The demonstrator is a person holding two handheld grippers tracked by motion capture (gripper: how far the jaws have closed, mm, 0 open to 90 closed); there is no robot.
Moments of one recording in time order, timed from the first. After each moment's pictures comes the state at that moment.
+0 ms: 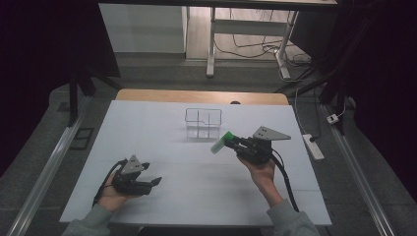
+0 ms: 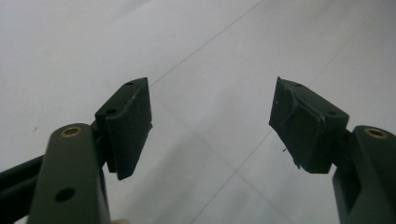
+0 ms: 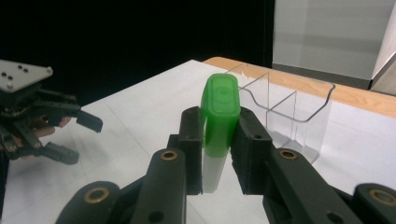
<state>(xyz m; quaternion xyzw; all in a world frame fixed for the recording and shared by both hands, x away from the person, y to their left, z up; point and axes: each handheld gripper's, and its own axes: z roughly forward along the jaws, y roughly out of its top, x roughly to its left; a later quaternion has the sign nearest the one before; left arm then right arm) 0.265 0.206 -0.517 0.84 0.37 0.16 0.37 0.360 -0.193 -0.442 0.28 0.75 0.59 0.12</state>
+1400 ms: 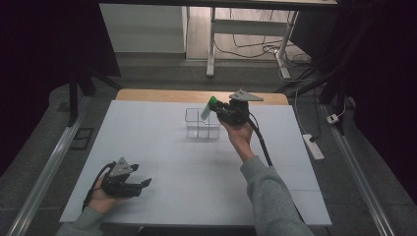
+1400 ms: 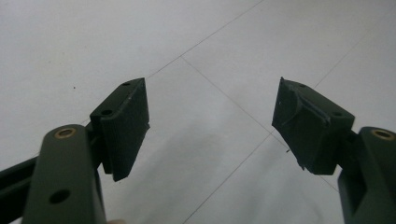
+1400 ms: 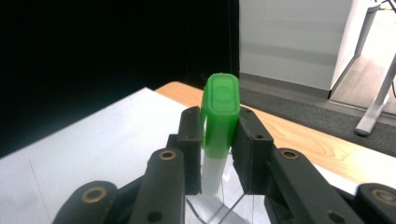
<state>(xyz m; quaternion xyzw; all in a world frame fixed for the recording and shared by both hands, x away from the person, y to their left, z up) 0.260 0.230 -0.526 0.83 0.39 0.17 0.37 0.462 -0.127 -0.420 0.31 0.74 0.57 0.18</state>
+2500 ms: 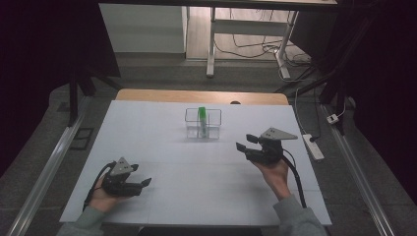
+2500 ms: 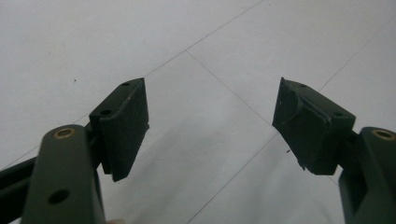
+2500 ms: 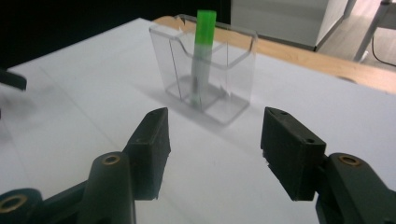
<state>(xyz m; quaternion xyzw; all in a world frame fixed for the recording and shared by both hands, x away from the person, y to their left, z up) 0.264 0.230 -0.531 0.83 0.40 0.16 0.36 0.368 -0.231 -0.458 0.33 0.78 0.50 0.18</state>
